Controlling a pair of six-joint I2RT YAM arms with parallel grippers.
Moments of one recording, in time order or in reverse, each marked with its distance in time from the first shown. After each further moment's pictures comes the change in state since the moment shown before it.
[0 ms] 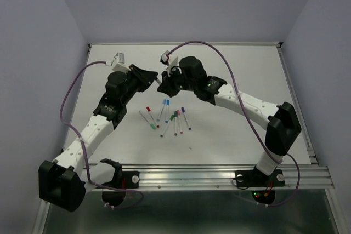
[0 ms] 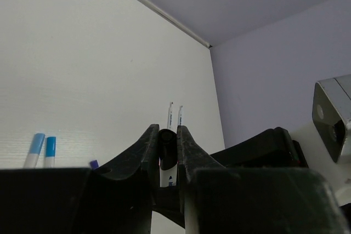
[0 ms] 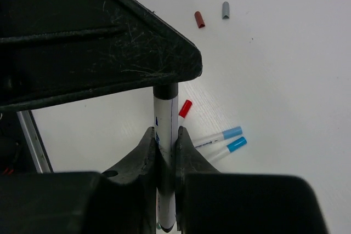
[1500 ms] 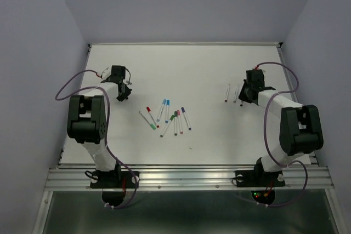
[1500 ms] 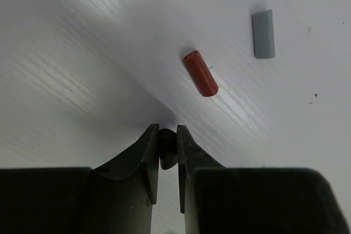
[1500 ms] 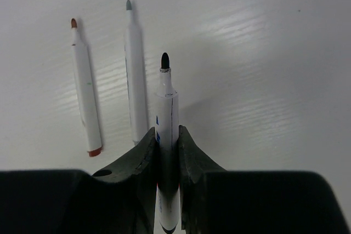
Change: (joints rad) left arm 0.310 0.687 0.234 -0.409 -0.338 0.153; right arm -0.718 -0.144 -0.567 -0.060 0.423 0.333
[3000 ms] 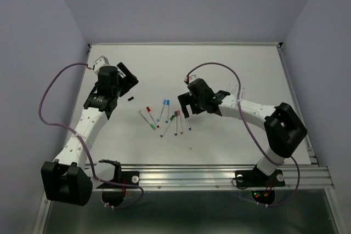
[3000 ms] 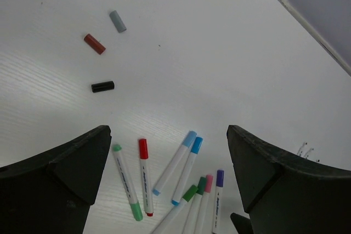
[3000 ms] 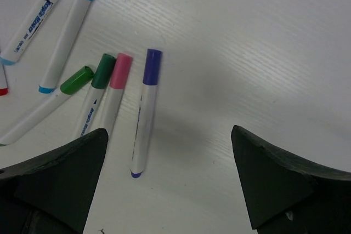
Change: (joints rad) left arm -0.118 -0.636 -0.093 -0.071 0.077 0.059; right arm 0.637 0.065 0.211 -0.135 -0.026 -0.152
